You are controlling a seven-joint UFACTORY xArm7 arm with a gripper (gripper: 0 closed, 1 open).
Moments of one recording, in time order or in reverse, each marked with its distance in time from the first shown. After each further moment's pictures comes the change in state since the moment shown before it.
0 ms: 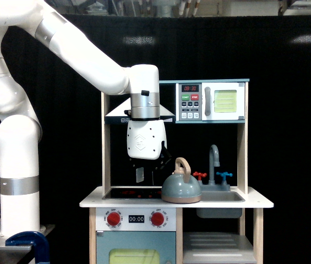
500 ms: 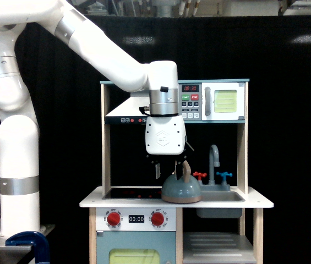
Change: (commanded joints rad) arm 0.062 0.158 -0.041 0.177 0.091 0.002 -0.256
